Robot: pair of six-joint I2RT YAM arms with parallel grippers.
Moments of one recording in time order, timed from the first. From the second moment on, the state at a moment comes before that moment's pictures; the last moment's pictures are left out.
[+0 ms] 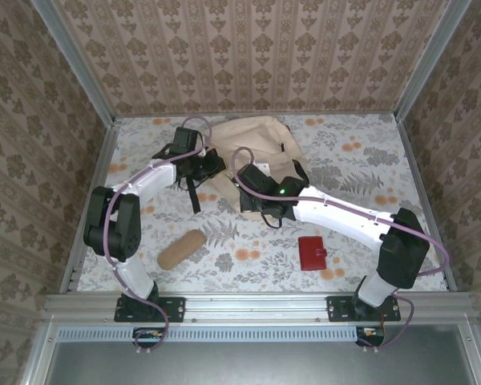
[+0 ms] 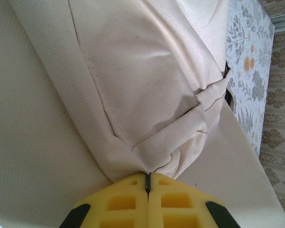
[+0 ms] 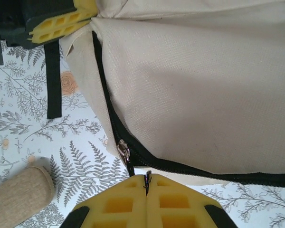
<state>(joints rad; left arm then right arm) -0.36 1.76 1.24 -0.33 0.50 -0.74 0.89 1.61 1.35 -0.71 0.34 0.74</state>
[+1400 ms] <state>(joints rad) -0.52 1.64 0.93 -0.16 0.49 -1.06 0.86 1.63 1.27 -0.58 0.12 0.64</state>
